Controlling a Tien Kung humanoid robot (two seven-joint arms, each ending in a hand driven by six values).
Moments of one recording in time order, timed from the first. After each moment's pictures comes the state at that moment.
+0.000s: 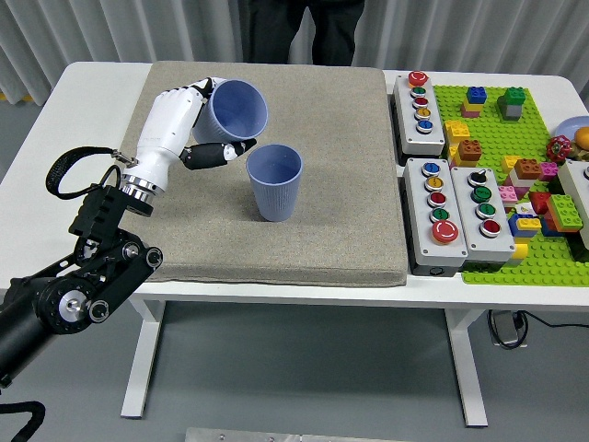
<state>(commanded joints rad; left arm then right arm) -0.54 0.23 -0.96 -1.09 1.95 0.49 -0.15 0.21 -0.06 1.95 0.20 -1.28 -0.31 -0.39</state>
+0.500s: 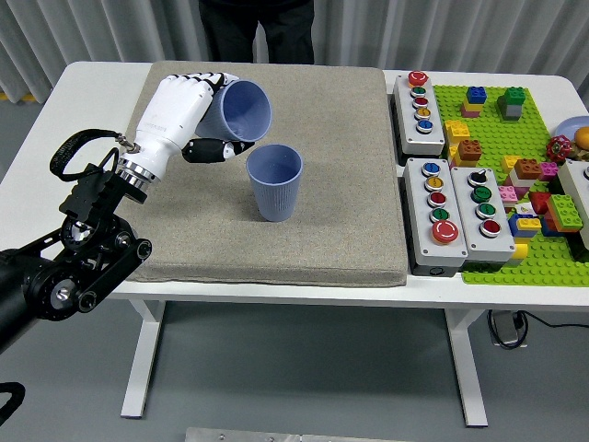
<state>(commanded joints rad) -0.61 0.31 -0.87 -1.09 2.07 0.48 -0.12 0.21 -0.07 1.94 0.20 -1.27 -0.31 -0.39</state>
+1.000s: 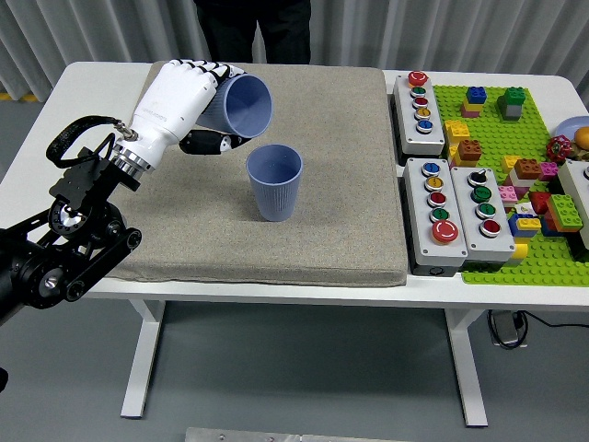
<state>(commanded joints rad) -0.66 0.37 -0.83 -1.09 2.11 0.48 -0.13 0.22 -0.07 1.94 0.20 -1.26 -0.31 -0.38</state>
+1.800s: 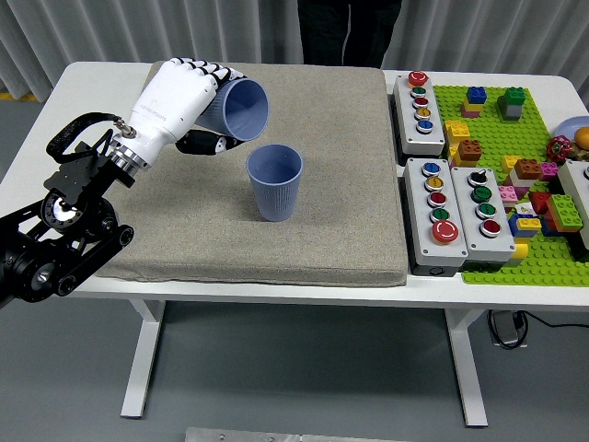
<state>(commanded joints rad) -0.70 0.40 -0.77 -1.08 2.13 0.50 -0.12 0.22 -0.07 1.93 0.20 -1.25 -0.32 -0.38</state>
